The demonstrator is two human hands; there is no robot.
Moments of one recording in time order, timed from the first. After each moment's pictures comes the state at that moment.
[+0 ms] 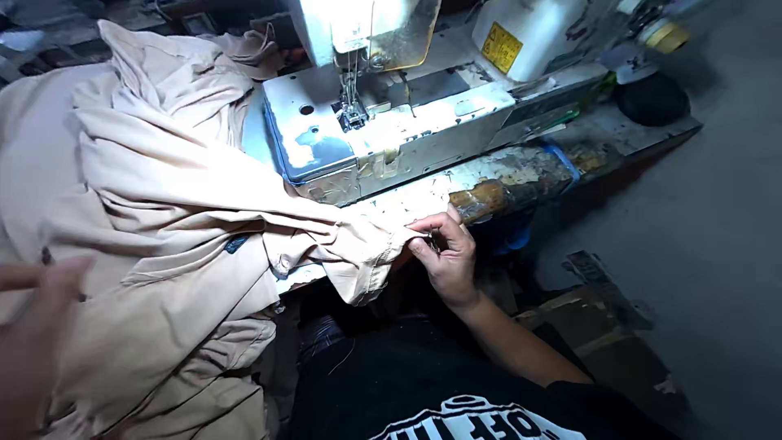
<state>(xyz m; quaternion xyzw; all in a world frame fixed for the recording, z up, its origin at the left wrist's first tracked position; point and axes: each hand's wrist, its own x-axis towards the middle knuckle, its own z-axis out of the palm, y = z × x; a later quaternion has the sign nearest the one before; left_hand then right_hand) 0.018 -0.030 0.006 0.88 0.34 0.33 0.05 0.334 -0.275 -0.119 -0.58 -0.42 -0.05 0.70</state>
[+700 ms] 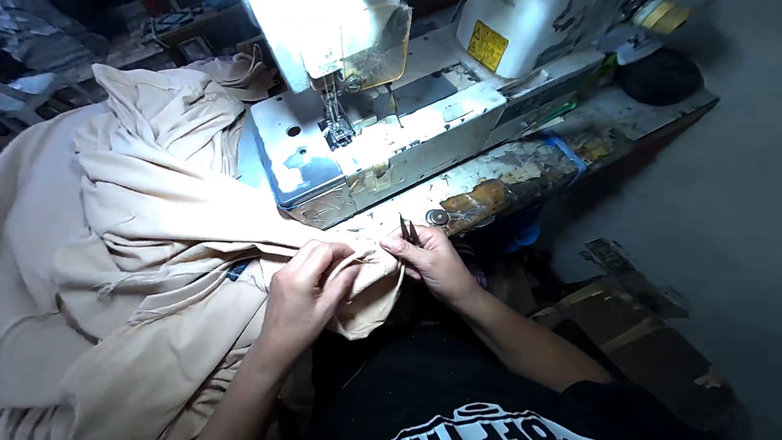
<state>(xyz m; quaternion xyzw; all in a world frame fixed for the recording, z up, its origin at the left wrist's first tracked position) 0.178 -0.120 -0.055 0.91 0.12 0.25 0.32 0.336 -0.266 -0.091 -0.51 -0.28 0.35 0.74</state>
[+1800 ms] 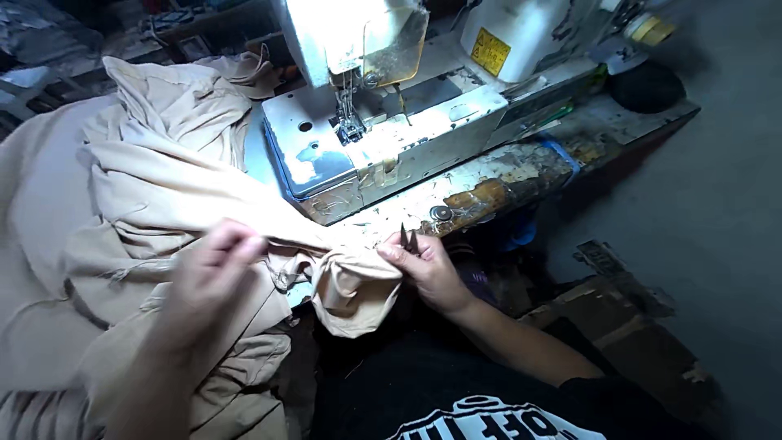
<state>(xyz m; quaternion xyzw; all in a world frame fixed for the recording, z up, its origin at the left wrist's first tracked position) 0.126 -0.051 -0.017 0.90 0.11 0.24 0.35 0.309 -0.264 -0.085 -0.51 -0.31 0.31 0.74</state>
